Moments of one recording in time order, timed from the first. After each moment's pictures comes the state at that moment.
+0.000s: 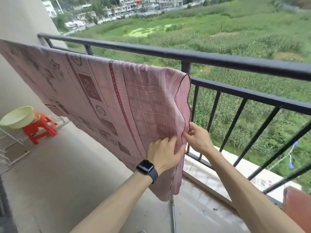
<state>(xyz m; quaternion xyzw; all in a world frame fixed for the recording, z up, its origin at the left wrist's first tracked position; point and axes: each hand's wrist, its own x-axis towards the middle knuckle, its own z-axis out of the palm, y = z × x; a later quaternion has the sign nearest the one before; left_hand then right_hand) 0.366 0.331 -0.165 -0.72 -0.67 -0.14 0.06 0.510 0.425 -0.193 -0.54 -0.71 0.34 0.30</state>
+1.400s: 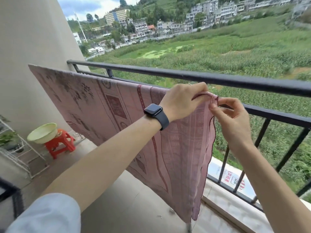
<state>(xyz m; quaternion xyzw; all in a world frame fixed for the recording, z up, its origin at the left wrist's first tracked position) 0.331 0.419 0.026 -0.82 -0.47 -0.30 0.09 0.497 0.412 -0.048 -0.41 -0.56 0.40 0.59</state>
